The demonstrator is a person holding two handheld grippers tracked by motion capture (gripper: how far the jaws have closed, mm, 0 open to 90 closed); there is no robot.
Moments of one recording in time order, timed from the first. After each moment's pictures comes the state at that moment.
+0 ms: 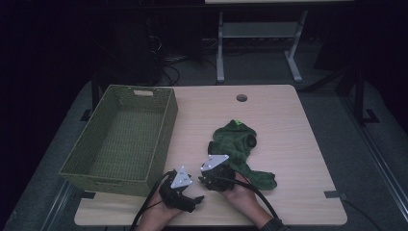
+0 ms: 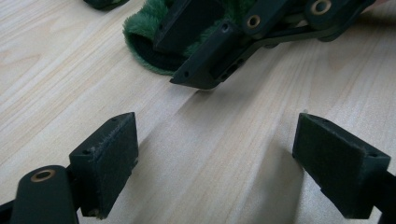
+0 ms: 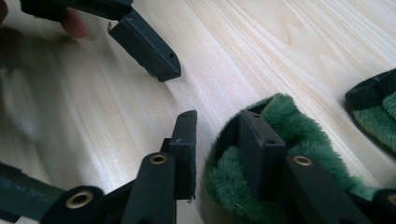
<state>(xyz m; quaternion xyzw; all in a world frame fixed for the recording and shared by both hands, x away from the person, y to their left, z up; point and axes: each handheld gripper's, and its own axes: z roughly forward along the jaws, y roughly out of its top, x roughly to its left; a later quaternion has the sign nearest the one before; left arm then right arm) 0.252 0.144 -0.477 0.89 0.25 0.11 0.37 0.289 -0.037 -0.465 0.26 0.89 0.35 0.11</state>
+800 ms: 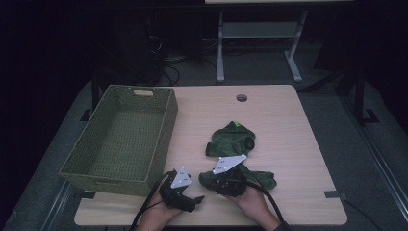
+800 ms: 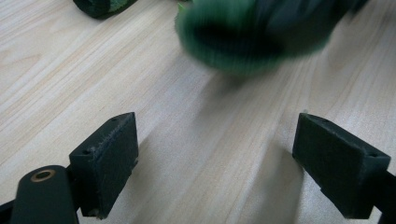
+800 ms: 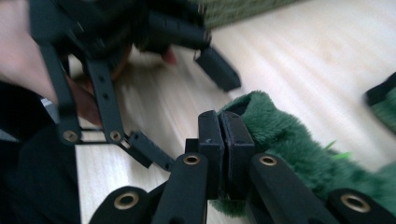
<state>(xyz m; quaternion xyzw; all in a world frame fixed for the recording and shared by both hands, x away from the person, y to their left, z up) 0.252 0.144 -0.477 0.88 0.26 0.11 0.38 0.267 -0.069 -0.437 0.23 0.87 0.43 0.02</state>
